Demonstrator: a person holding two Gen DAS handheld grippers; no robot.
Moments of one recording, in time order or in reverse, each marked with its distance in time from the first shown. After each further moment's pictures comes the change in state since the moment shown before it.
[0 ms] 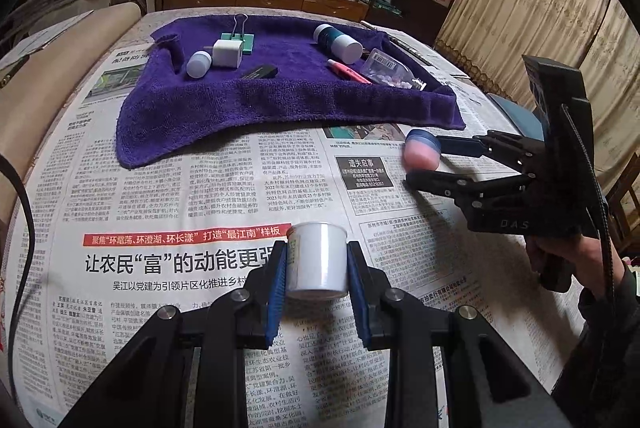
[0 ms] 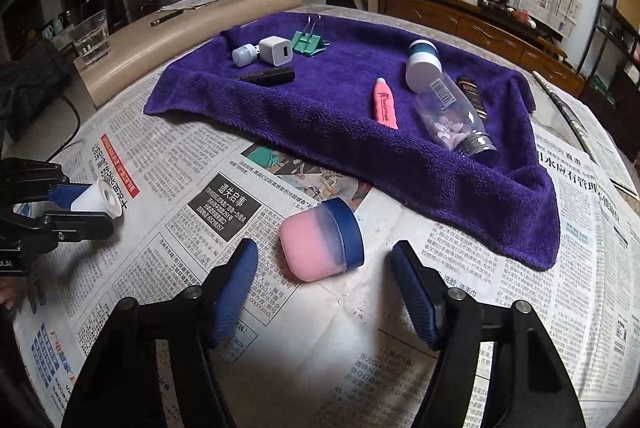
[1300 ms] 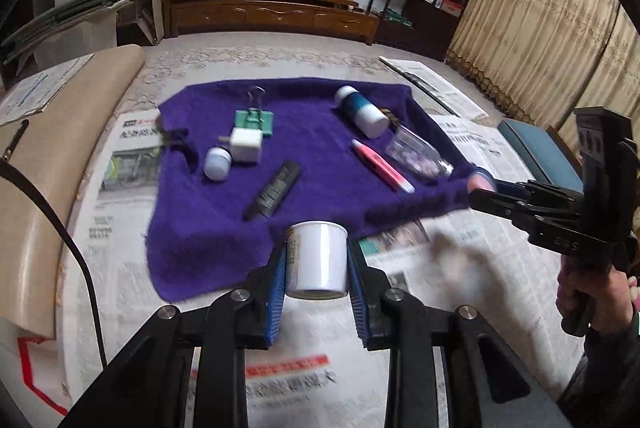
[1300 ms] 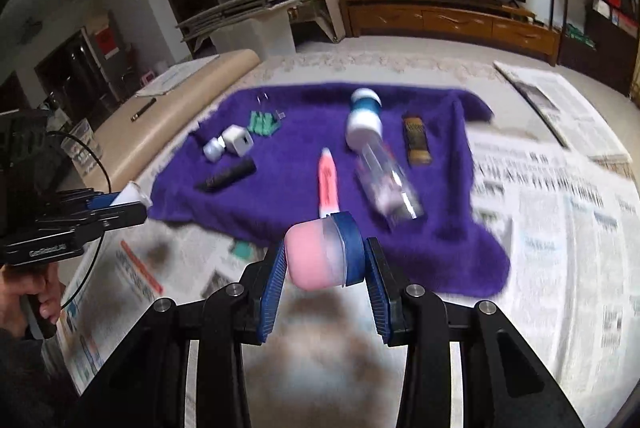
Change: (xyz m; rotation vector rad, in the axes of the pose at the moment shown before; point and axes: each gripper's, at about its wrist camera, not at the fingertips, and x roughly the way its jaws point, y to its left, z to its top) left arm -0.004 0.018 0.100 -0.002 -0.030 0.060; right arm -0.034 -0.056 0.048 0.241 -0.089 0.074
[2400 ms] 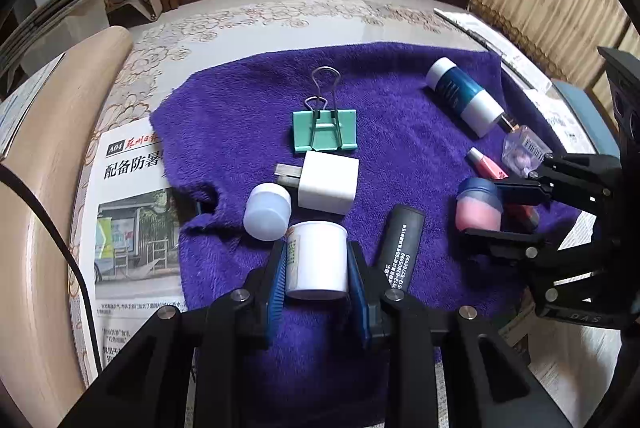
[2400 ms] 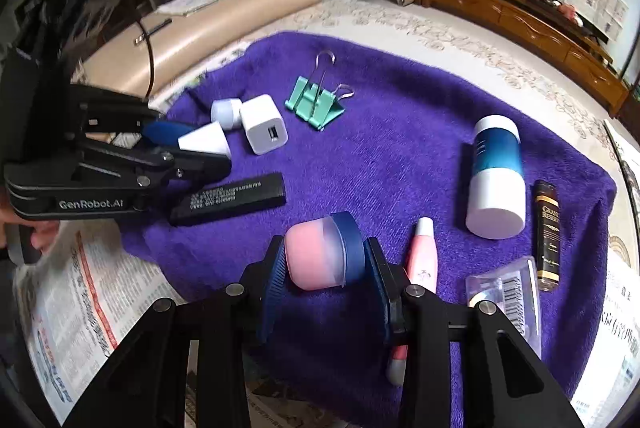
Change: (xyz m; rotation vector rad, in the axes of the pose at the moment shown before) left arm 0.103 0.051 0.061 0.092 0.198 0.097; right arm 0.128 0.052 0.054 -0.296 0.201 0.036
